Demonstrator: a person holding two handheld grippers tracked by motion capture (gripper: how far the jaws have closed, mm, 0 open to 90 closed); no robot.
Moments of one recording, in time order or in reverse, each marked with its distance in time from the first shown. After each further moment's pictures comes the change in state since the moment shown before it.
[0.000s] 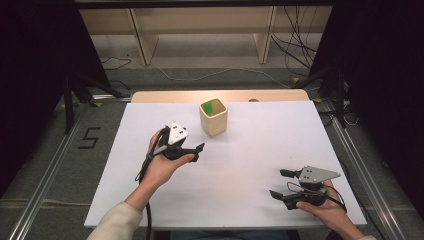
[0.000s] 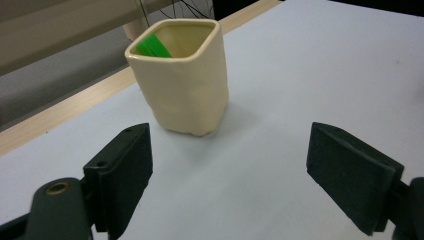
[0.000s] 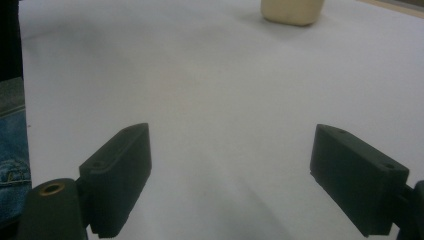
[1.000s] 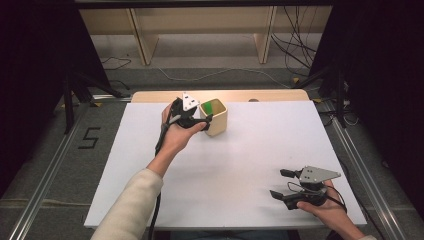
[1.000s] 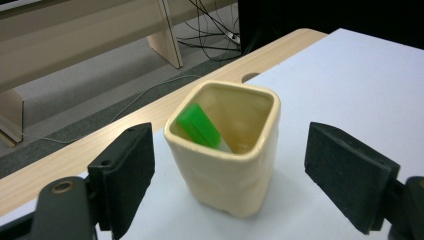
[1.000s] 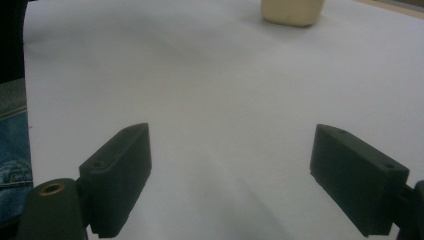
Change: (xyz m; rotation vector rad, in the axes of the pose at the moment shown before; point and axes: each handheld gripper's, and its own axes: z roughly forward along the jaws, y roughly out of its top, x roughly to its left) left arm 0.030 0.057 0.058 -0.023 0.081 -0.047; right arm 0.000 0.000 -0.001 -0.008 0.000 0.002
